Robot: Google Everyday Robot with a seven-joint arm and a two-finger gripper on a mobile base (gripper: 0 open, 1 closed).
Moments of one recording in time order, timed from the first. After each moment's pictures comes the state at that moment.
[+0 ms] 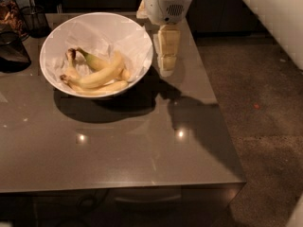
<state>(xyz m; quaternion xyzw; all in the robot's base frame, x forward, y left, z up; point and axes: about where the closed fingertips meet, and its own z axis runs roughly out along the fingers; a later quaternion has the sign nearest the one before) 0.584 -0.016 0.970 -0.80 0.58 -0.03 0.16</state>
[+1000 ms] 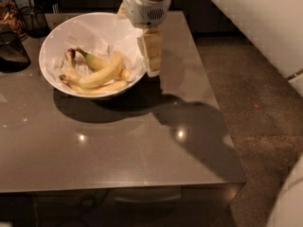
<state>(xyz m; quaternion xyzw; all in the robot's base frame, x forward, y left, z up) 0.598 0.022 0.961 -0.83 0.52 -0.05 0.17</state>
